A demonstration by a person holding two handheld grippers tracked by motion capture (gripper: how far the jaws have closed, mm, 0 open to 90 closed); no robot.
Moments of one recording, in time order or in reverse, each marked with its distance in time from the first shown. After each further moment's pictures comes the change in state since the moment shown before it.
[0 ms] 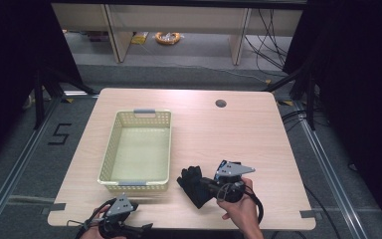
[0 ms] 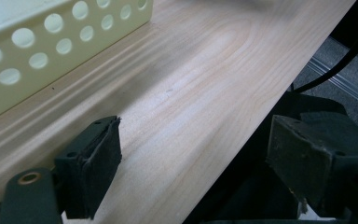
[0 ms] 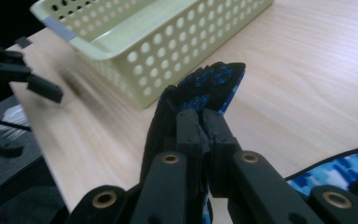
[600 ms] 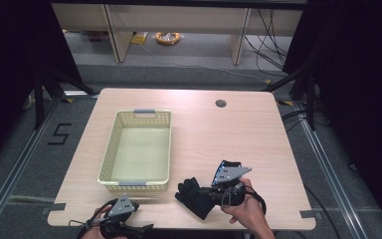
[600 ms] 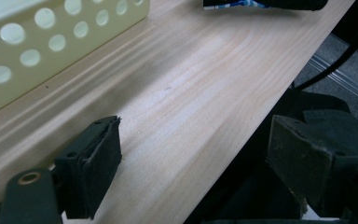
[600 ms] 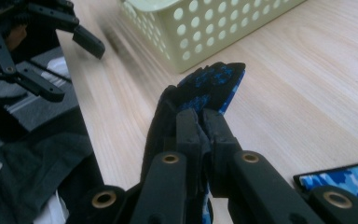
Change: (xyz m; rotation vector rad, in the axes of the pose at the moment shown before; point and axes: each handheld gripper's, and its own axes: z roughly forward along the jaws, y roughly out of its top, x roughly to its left) left arm -0.001 -0.001 0.004 0.015 -0.010 0.008; right arm -0.009 -0.003 0.003 0.109 0.175 -0.153
